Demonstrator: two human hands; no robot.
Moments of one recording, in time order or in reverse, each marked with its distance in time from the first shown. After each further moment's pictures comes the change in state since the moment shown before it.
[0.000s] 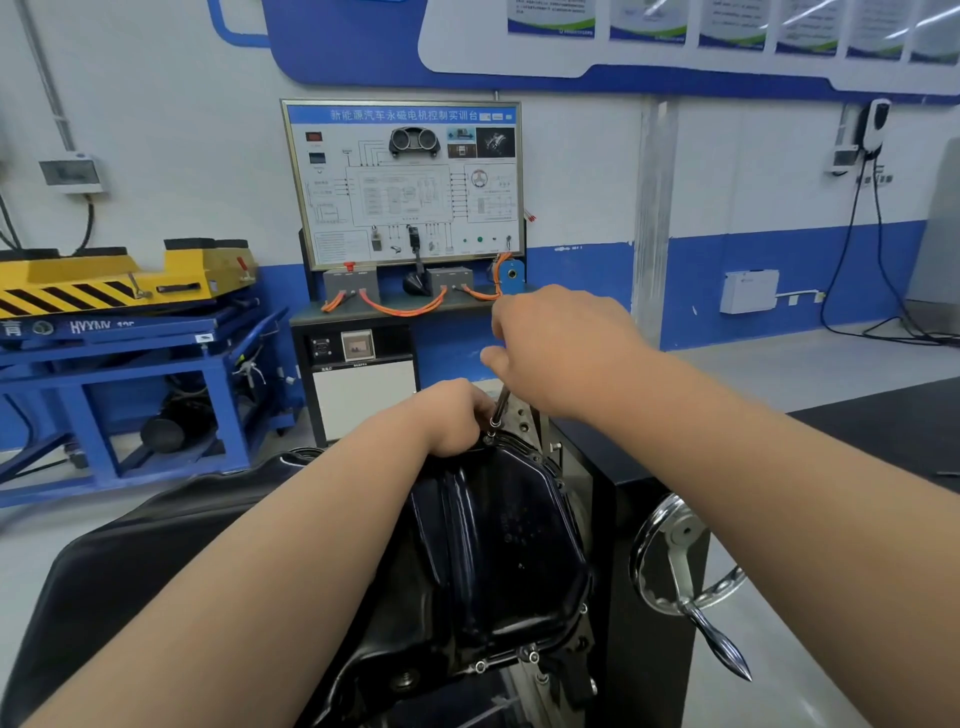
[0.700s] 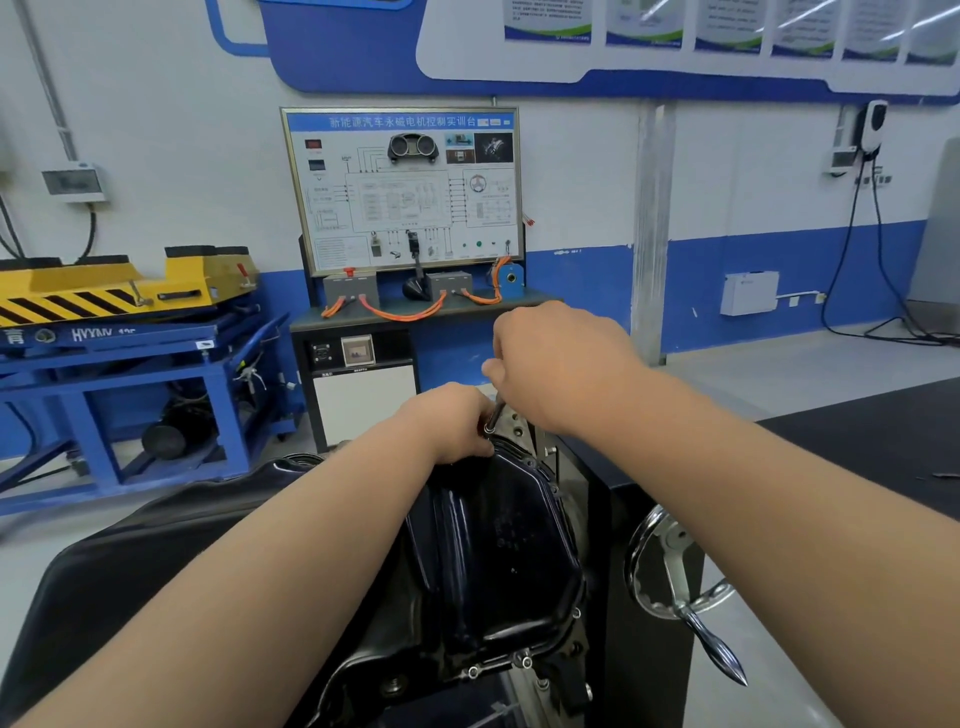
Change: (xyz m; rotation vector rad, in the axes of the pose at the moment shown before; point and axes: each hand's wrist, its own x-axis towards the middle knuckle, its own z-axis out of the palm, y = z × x) left_hand 0.008 0.007 0.004 0.236 0.015 0.008; right_hand -0.004 0.004 0.008 0.054 0.004 0.036
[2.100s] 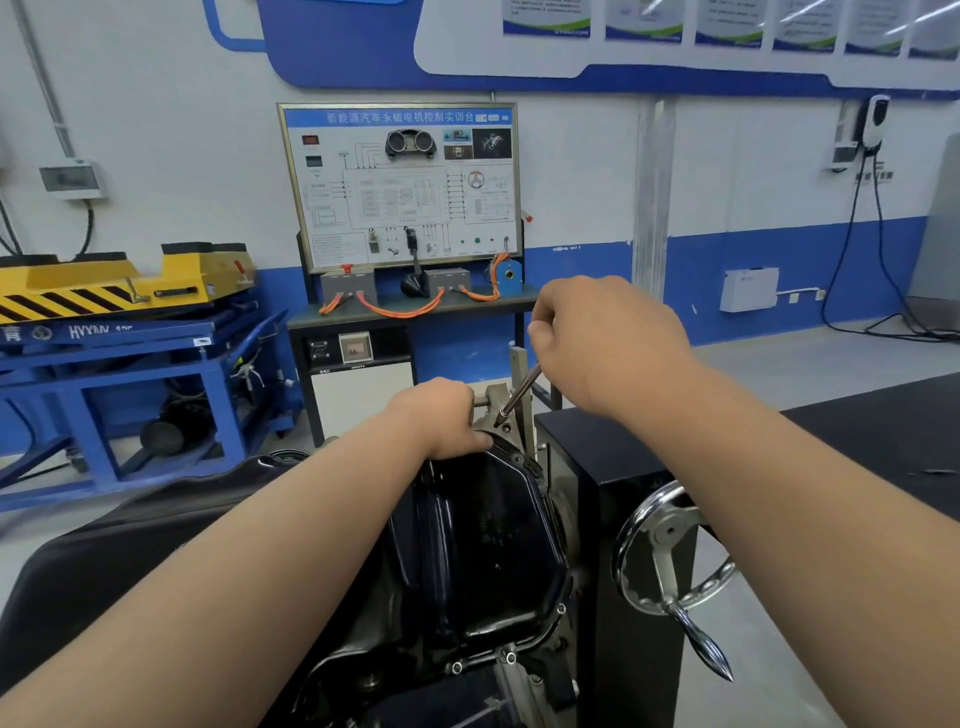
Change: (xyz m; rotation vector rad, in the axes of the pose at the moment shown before) left_hand 0.006 0.005 0.002 0.085 0.020 -0.061; right_hand -0.011 0.040 -0.005 0.079 0.152 0.148
